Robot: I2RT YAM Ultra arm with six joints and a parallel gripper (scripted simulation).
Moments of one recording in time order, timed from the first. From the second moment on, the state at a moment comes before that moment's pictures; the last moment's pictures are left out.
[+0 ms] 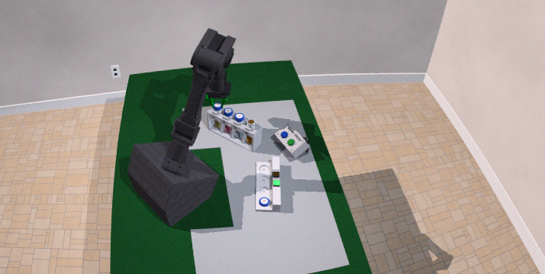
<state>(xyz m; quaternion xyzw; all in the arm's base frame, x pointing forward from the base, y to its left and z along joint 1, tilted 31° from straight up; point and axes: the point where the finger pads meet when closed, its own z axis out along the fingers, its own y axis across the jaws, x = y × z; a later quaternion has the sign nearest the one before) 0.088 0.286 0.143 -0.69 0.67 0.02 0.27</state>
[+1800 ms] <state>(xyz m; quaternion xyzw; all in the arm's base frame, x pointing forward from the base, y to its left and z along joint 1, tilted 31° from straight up) 0.088 0.285 0.142 -0.66 0.70 0.03 0.27</state>
